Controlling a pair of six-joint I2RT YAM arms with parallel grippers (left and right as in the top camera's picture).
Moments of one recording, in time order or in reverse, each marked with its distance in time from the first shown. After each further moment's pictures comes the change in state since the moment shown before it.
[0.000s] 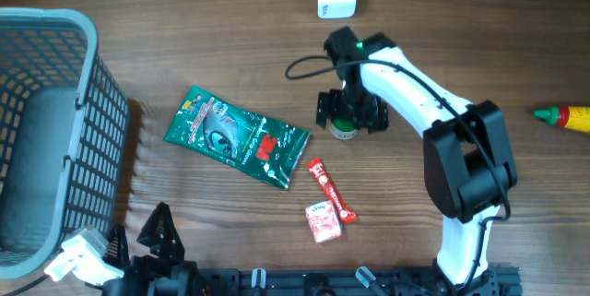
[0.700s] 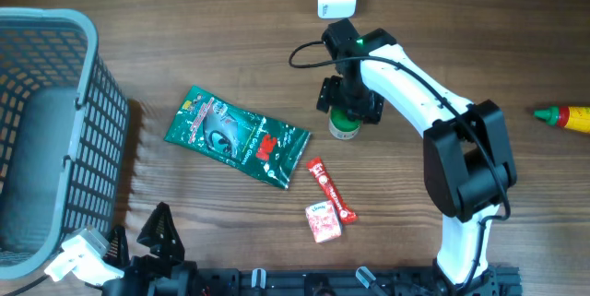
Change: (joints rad) left arm 0.000 0.000 0.000 0.000 0.000 0.000; right arm 0.000 0.007 -0.010 0.117 0.064 0.184
